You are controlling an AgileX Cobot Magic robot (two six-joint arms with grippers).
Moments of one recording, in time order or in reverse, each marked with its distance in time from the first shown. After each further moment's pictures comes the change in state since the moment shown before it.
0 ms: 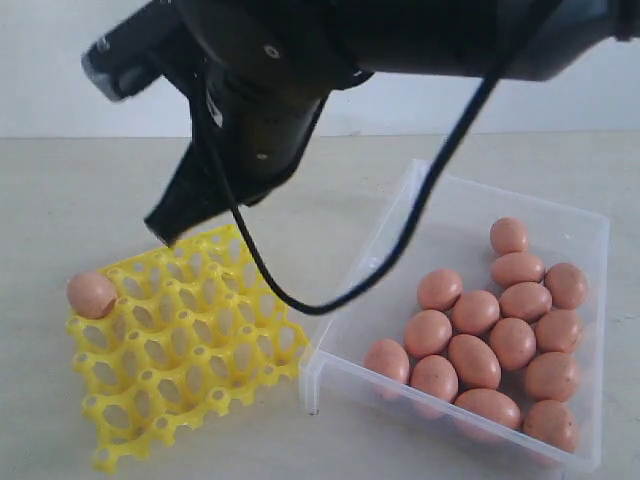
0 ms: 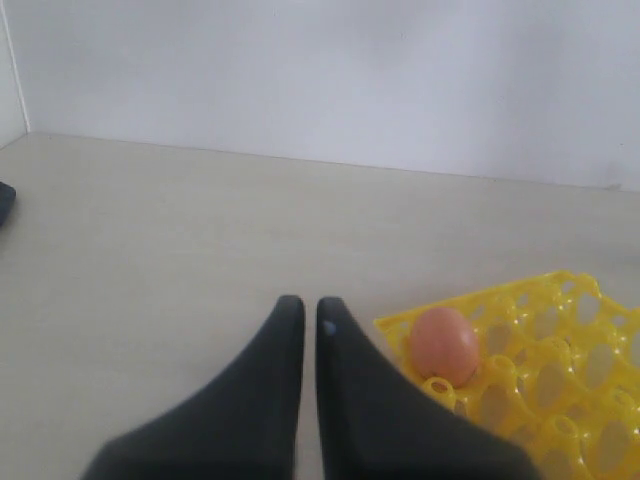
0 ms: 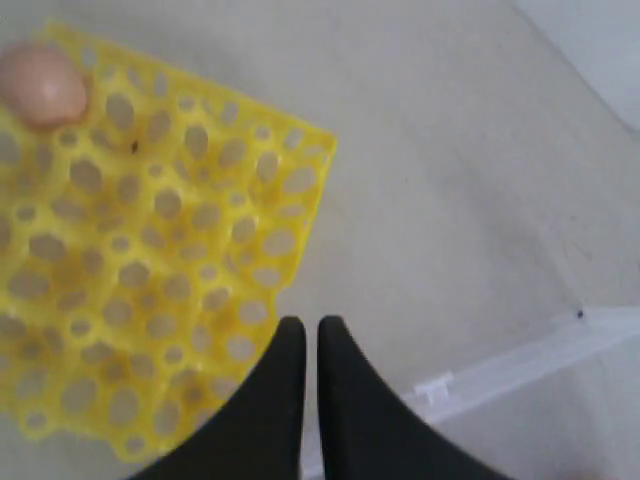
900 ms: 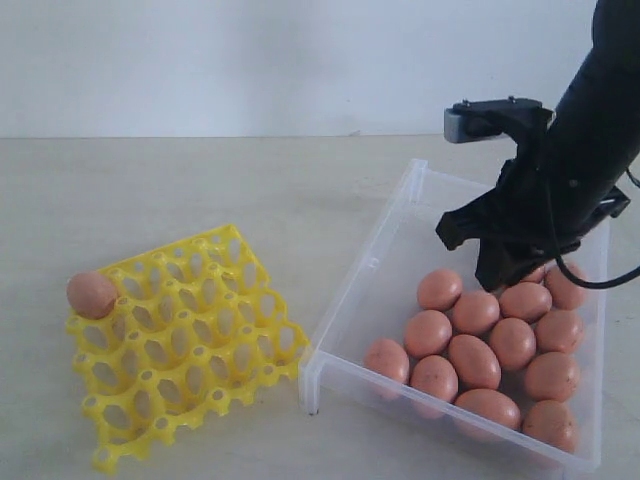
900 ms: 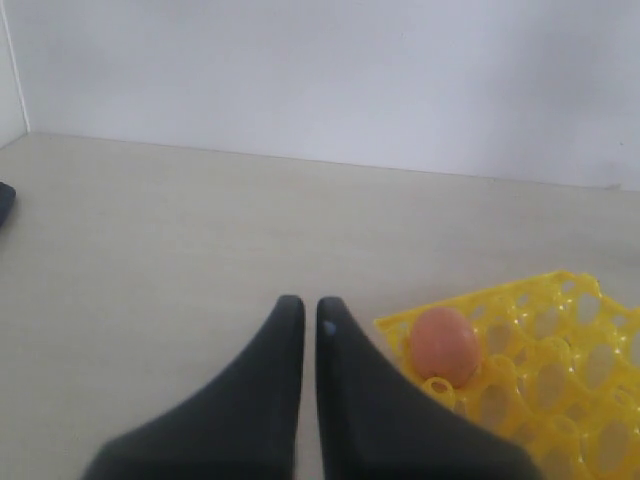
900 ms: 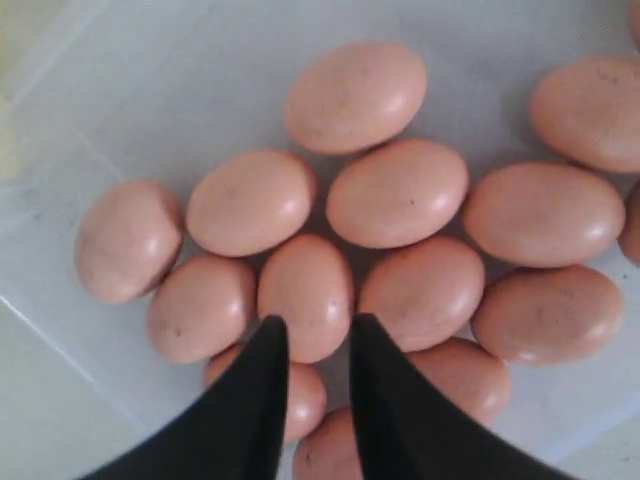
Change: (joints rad) left arm 0.000 0.000 0.000 0.000 0.000 0.000; right arm -0.656 -0.146 0.387 0.642 0.144 -0.404
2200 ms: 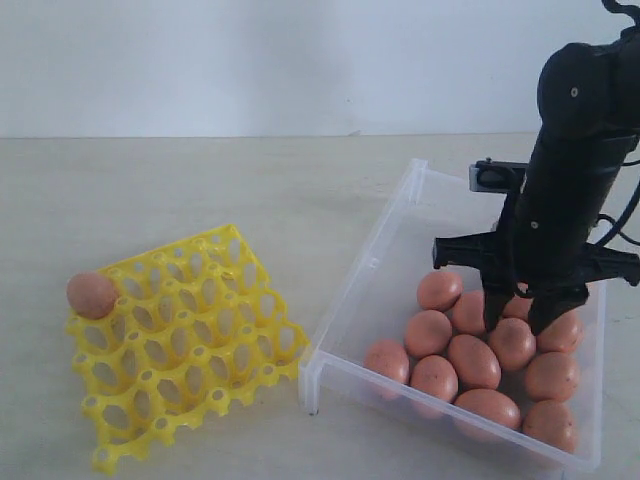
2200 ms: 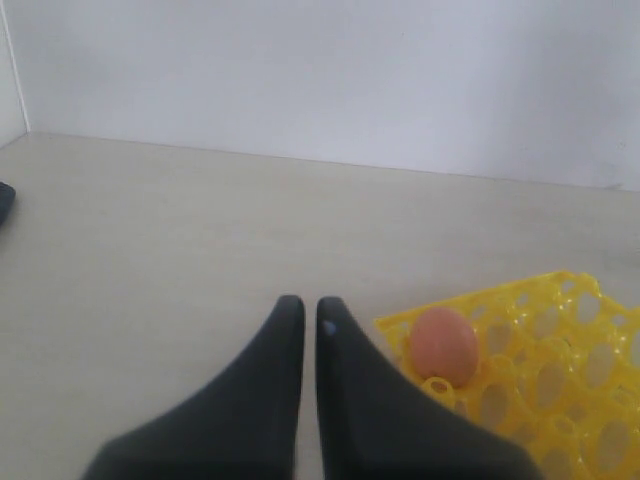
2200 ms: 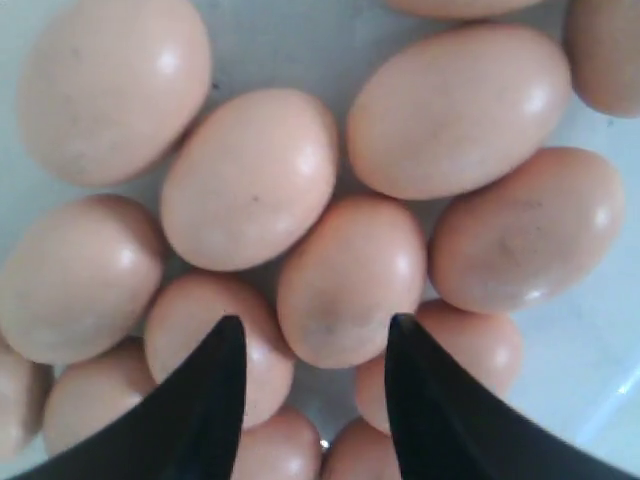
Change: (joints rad) left arm 0.000 0.000 0.000 0.000 0.000 0.000; right arm 0.000 0.156 0.013 -0.124 -0.016 0.519
